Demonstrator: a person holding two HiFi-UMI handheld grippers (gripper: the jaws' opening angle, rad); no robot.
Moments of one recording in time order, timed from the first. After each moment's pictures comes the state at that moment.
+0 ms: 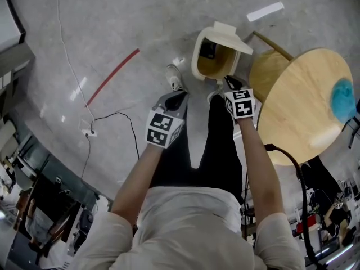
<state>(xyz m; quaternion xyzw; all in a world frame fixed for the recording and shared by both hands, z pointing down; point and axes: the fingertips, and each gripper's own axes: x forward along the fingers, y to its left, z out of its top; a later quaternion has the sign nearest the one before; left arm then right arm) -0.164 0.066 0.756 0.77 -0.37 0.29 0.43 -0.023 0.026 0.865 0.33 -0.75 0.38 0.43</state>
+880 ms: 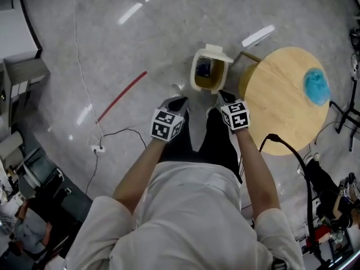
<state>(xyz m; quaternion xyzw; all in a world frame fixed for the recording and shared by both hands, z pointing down) -0.152 0.059 0.635 0.79 -0.36 0.29 0.40 -0.028 0.029 0.689 0.33 -0.80 0.35 0.37</state>
